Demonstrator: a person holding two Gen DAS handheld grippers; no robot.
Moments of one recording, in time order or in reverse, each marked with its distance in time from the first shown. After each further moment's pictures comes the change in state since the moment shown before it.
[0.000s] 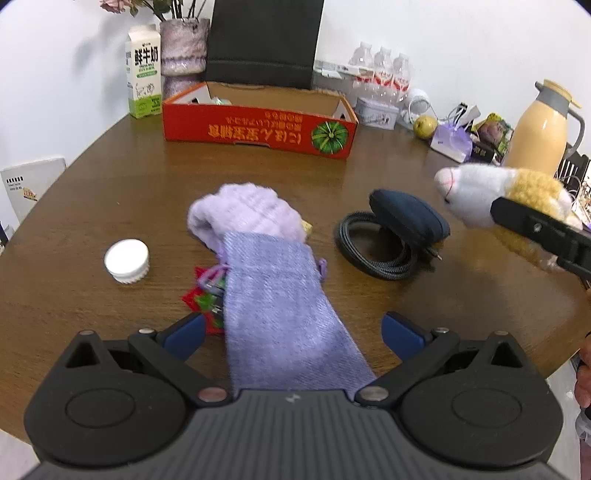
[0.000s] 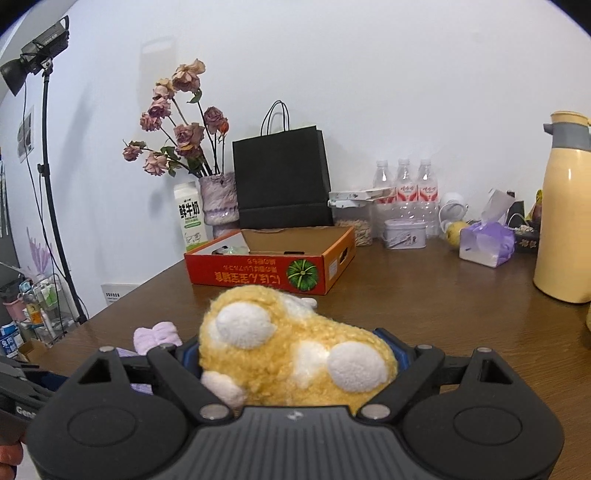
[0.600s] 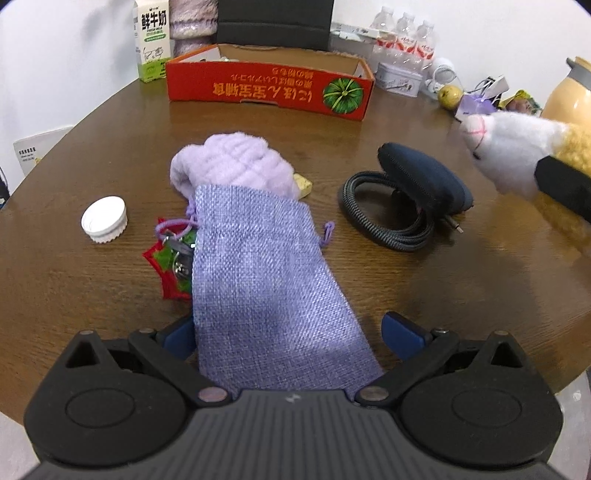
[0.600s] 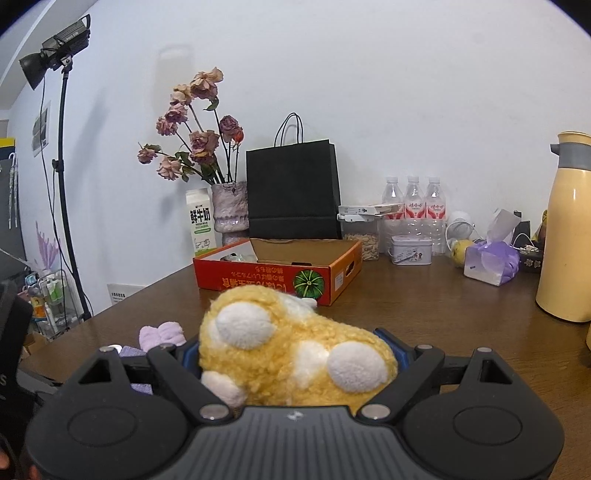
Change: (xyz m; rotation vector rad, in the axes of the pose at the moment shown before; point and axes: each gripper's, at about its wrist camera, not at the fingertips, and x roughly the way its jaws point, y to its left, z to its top) left arm 0.035 -0.021 -0.009 -0.039 0.090 0.090; right arm -0.008 0.003 -0.004 -0.049 -0.040 0.024
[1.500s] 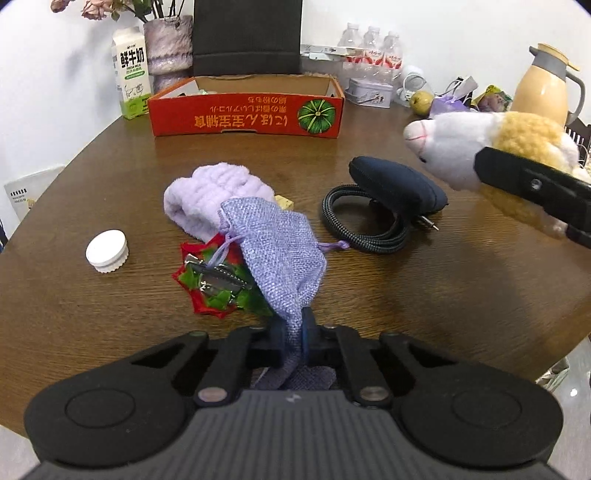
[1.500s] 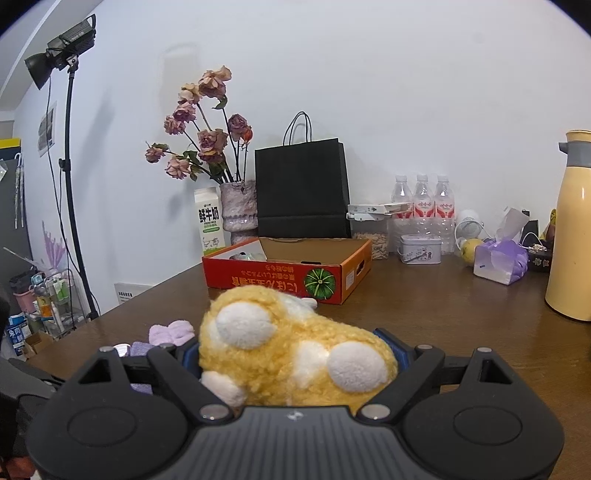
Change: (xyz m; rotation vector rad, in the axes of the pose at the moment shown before) left arm -0.023 -0.005 -0.007 0.105 -0.077 -0.031; right arm 0.003 0.008 -0.002 -0.003 -0.002 0.024
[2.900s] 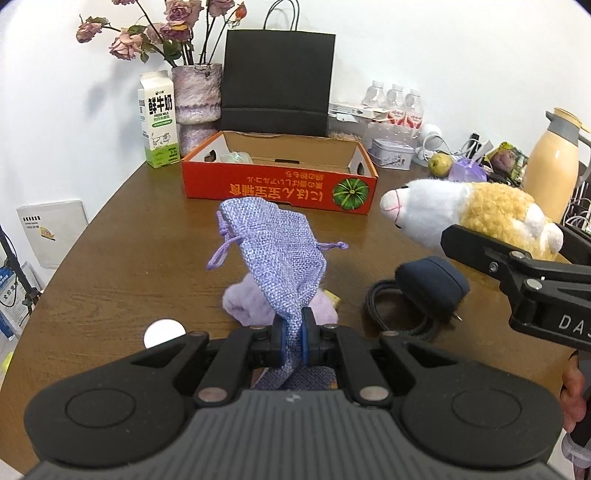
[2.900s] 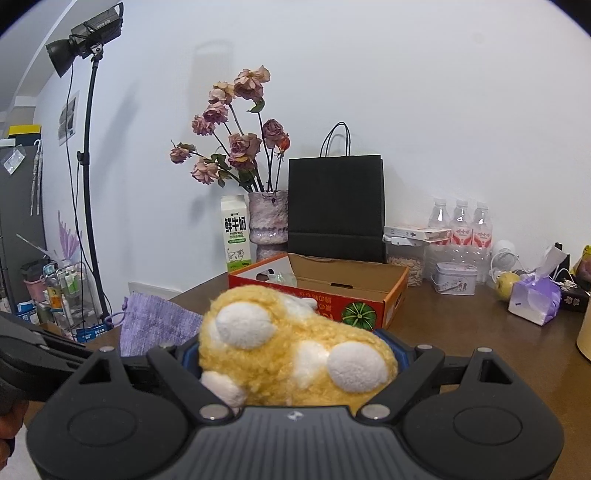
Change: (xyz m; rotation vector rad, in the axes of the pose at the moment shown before) left arm -0.026 0.048 0.058 -0.049 -0.125 0.014; right arm 0.041 0.042 0.042 -0.072 -0.011 0.051
